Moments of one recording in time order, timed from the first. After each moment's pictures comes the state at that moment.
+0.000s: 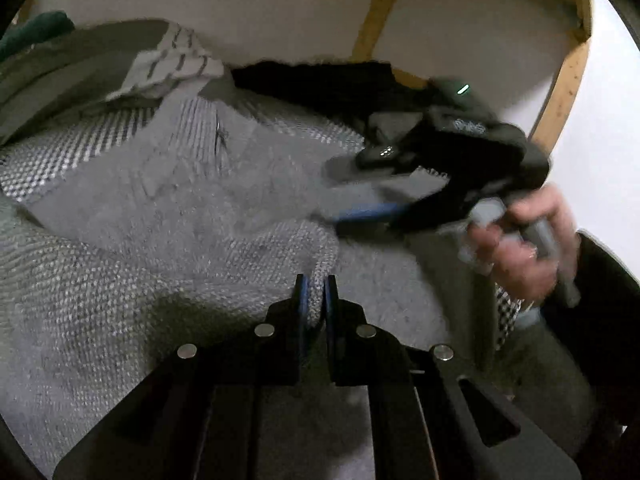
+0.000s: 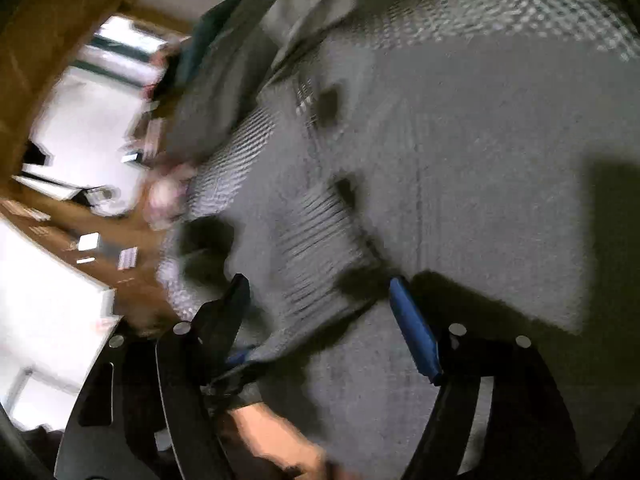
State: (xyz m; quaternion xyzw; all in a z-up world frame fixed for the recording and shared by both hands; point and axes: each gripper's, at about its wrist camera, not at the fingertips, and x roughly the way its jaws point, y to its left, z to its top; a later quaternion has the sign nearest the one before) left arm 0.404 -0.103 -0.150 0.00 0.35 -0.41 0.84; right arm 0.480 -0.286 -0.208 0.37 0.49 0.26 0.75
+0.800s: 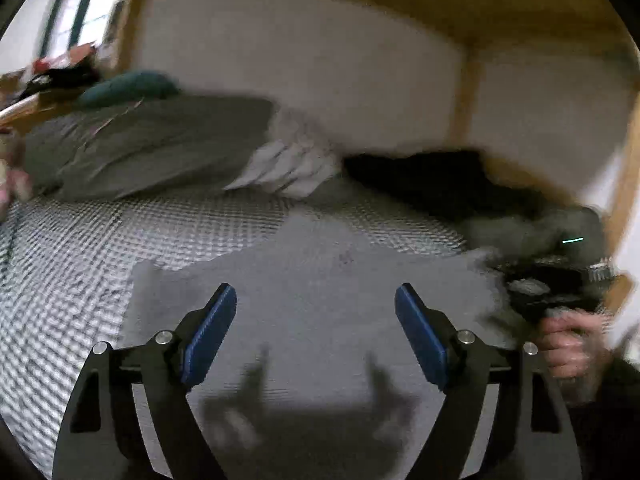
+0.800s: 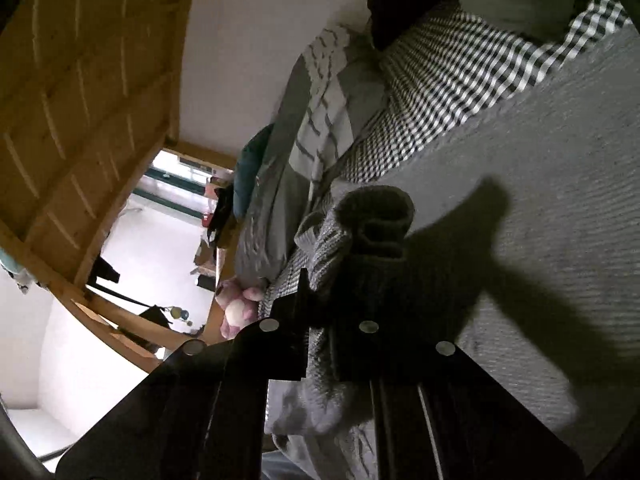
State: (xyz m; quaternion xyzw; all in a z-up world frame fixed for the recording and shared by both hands) left arm 0.427 -0.059 -0.094 -0.02 0.29 -0.20 0.94; right arm 0.437 -0.384 -0.195 0.52 0.28 0.18 0.79
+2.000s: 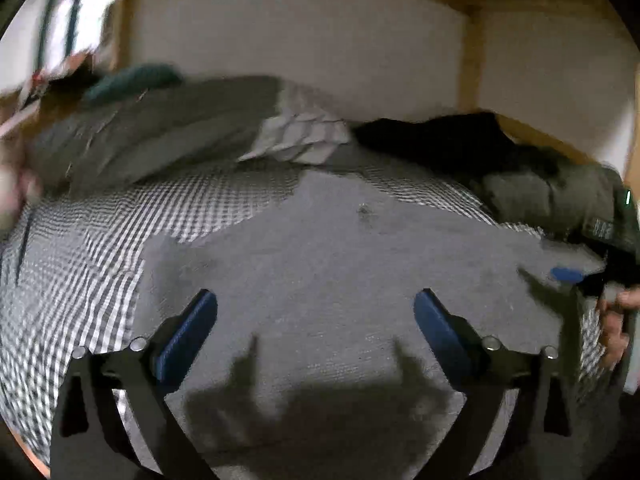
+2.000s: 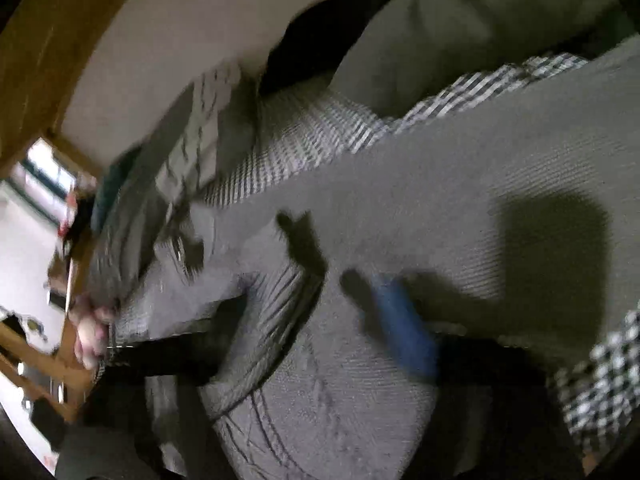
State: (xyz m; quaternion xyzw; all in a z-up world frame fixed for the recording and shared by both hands) left arm 0.402 -0.078 -0.110 0.05 0.27 -0.21 0.94; right arm 0.349 -0.412 -0.169 0.39 0.30 -0.12 0.86
